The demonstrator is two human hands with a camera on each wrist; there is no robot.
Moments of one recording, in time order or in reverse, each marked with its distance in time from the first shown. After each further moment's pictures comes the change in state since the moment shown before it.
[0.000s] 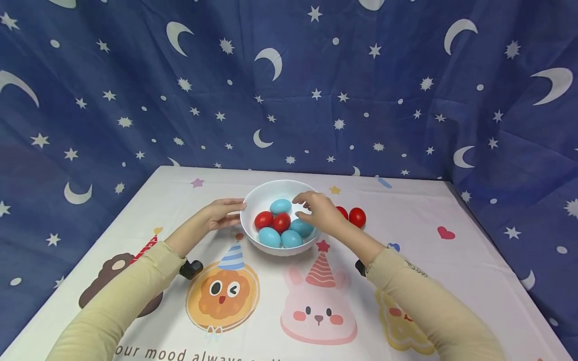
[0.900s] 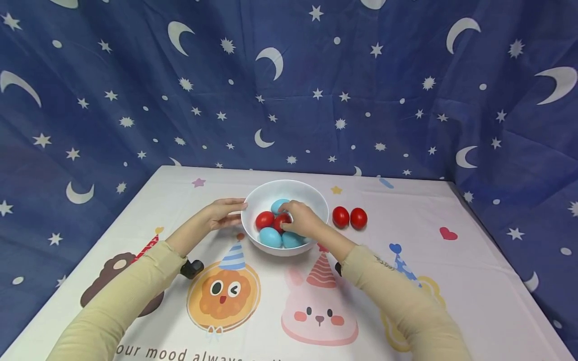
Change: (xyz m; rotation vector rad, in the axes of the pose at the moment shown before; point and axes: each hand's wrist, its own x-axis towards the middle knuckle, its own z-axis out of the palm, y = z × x) left_hand 0.001 -0.001 0.000 0.001 0.012 0.001; right_hand 0.026 -0.002 0.046 -0.053 -0.158 0.036
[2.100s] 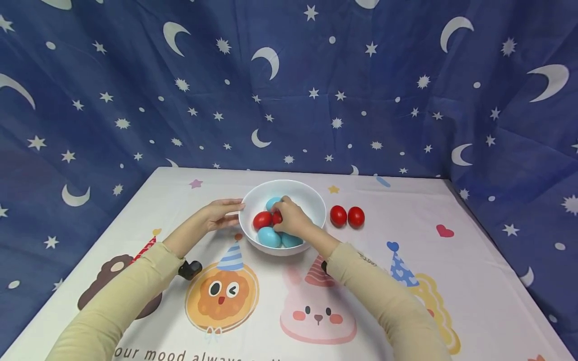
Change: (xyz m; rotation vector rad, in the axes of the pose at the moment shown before) left_hand 0.003 -0.002 -0.001 -0.023 -0.016 -0.011; right_hand 0.012 -0.010 0.015 0.026 0.034 0.101
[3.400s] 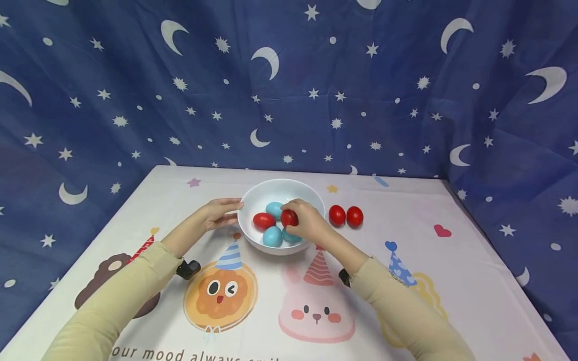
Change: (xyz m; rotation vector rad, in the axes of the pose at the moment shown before) left_hand 0.000 0.001 0.001 0.017 0.010 0.012; right_hand -0.044 0.006 -0.031 0.024 0.091 -0.101
